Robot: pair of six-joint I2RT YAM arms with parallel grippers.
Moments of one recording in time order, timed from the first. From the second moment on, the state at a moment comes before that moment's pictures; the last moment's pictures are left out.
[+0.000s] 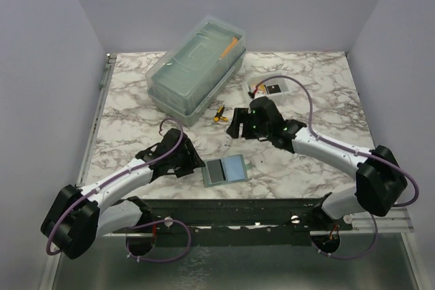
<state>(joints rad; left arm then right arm) -0.62 1.09 0.48 -0.34 0.09 -1.03 0.79 1.43 0.90 -0.12 0.03 0.62</state>
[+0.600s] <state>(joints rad) -0.62 1.18 0.86 -0.40 0.31 -0.61 0.36 1.99 1.71 -0.43 0.12 0.29</state>
